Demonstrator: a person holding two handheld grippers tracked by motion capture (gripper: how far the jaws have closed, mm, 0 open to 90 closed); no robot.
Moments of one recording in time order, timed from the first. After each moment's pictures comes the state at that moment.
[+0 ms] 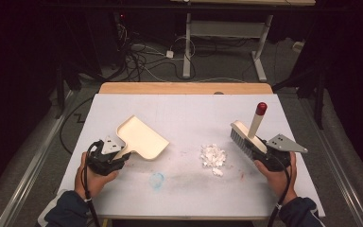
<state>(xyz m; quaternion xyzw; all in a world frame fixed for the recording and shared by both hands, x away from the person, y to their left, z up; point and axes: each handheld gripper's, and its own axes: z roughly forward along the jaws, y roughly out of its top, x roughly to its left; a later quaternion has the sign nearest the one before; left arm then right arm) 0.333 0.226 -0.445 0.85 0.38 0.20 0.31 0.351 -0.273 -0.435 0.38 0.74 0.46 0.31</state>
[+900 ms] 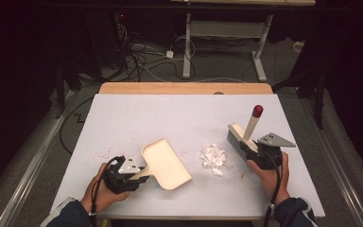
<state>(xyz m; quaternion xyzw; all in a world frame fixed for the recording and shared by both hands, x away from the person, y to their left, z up) 0.300 0.178 -0.450 0.91 0.25 0.12 0.30 0.360 -0.258 -0.443 0.44 0.75 0.41 0.27</state>
